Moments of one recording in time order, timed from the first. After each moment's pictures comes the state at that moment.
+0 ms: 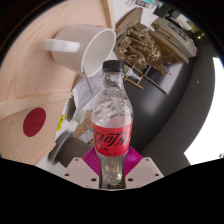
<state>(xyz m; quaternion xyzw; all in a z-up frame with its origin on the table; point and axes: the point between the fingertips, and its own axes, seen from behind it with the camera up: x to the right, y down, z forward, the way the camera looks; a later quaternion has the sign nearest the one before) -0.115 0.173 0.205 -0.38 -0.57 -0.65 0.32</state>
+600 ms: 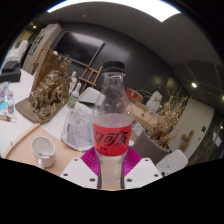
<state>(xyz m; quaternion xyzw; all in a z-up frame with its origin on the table) -0.095 0.145 0.198 -0.77 -0.18 -0.16 0.58</state>
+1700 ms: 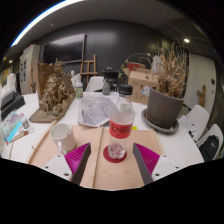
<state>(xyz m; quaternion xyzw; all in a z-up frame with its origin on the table) -0.086 0.066 0.104 -0.86 -0.07 0.01 0.51</state>
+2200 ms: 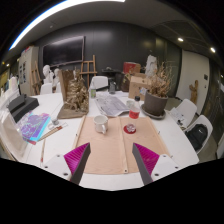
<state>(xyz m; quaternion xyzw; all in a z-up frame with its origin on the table) -0.188 -0.199 0.230 -0.88 -0.03 0.00 0.48</state>
